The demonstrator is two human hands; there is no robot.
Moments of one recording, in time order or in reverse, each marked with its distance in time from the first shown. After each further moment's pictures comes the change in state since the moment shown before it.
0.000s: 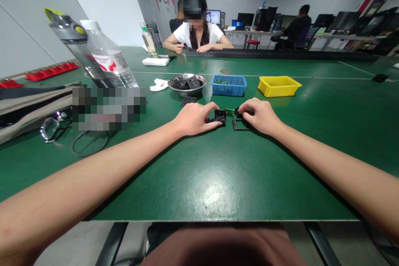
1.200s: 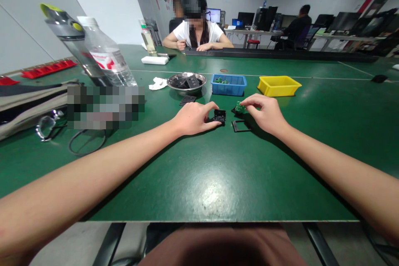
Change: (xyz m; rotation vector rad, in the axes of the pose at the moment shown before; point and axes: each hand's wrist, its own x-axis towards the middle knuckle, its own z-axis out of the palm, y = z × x) left_hand 0.000 0.000 0.000 -0.018 -0.006 0.008; right_hand -0.002 -0.008 -0.008 0.146 0.162 0.036
